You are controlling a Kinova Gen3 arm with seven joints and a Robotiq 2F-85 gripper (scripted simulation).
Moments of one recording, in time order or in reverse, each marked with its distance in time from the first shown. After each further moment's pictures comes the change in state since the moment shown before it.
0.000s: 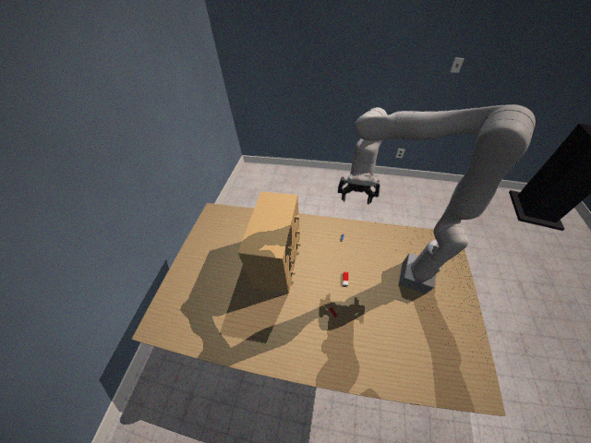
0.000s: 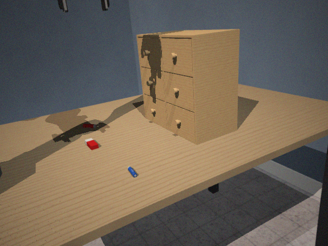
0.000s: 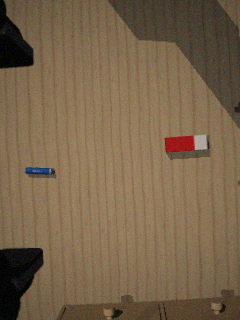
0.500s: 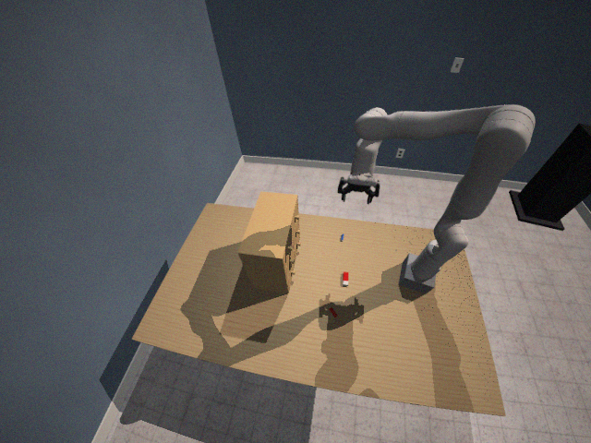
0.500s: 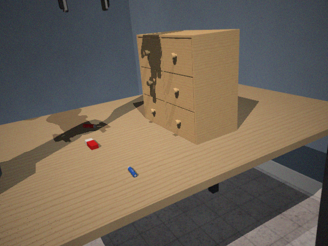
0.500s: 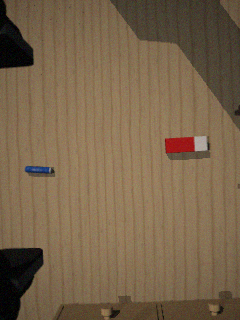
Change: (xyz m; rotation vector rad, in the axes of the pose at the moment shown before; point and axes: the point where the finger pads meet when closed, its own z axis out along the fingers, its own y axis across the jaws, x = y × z) arm 0.000 0.000 0.000 0.000 0.000 -0.015
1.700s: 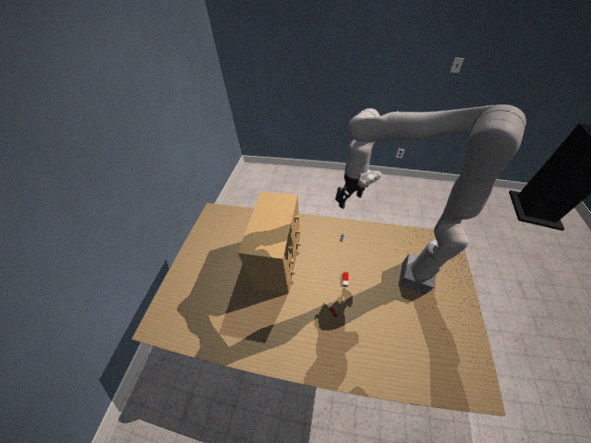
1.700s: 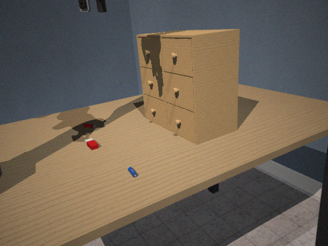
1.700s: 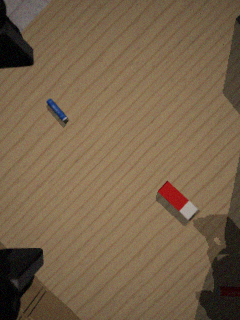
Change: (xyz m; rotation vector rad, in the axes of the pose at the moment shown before) arm 0.003 0.020 0.002 0.001 -0.006 -0.808
